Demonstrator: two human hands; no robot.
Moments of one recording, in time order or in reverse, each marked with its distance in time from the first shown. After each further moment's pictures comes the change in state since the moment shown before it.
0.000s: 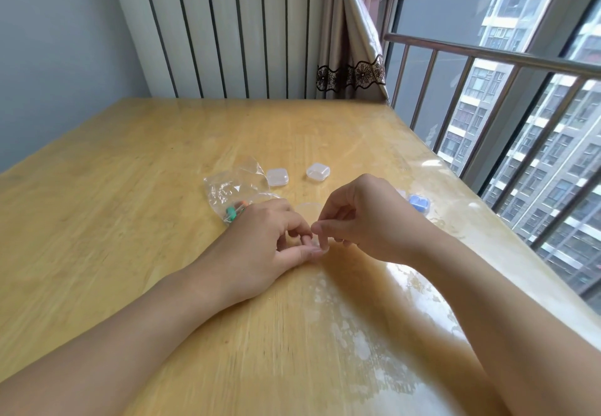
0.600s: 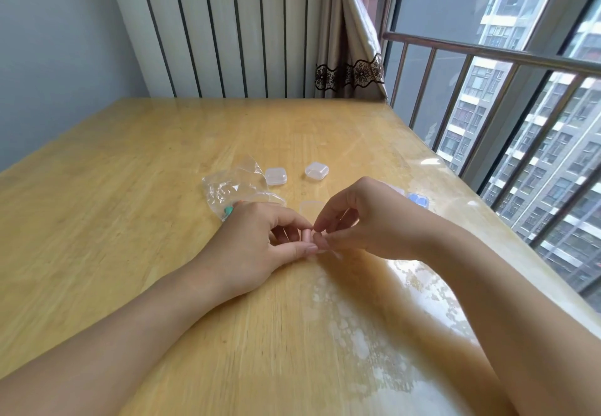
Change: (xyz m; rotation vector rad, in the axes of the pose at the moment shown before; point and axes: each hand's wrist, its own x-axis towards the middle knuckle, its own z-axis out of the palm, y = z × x) left_hand 0.001 -0.001 -0.001 -0.125 0.022 -0.053; right_hand 0.000 0.007 -0.009 -0.004 -0.149 -0.007
